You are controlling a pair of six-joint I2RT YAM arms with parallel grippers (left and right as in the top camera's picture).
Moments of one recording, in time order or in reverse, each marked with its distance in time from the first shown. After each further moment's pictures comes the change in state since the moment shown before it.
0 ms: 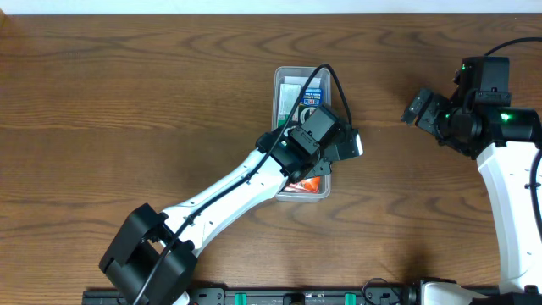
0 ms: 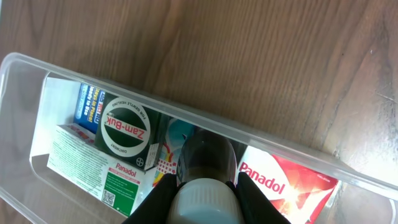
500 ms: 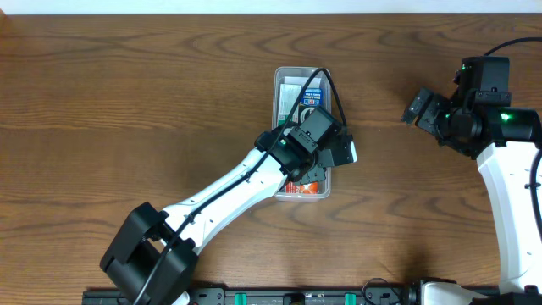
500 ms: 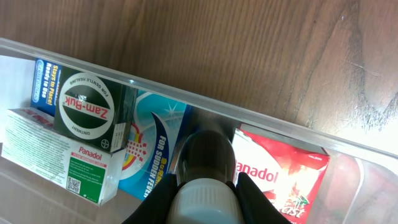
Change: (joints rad) left arm 0.012 0.008 -0.001 -0.093 0.050 0.000; right arm 0.000 0.000 0.000 0.000 0.000 0.000
